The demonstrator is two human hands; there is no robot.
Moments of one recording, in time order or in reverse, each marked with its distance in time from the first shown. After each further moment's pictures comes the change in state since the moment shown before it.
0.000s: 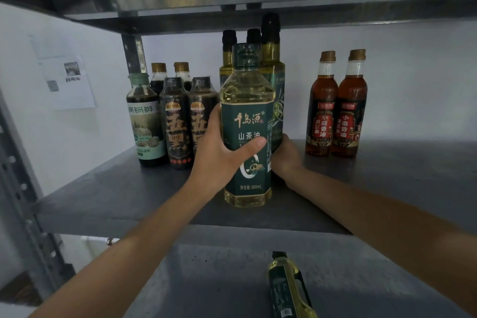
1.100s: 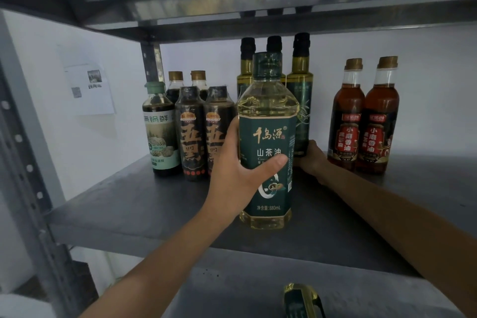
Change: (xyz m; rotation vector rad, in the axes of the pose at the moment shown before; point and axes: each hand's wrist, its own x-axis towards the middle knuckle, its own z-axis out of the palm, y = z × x) left_hand -0.002 -0.007 0.003 -0.054 0.023 0.061; right_hand 0.109 0.070 -0.008 -0.104 -0.122 0.083
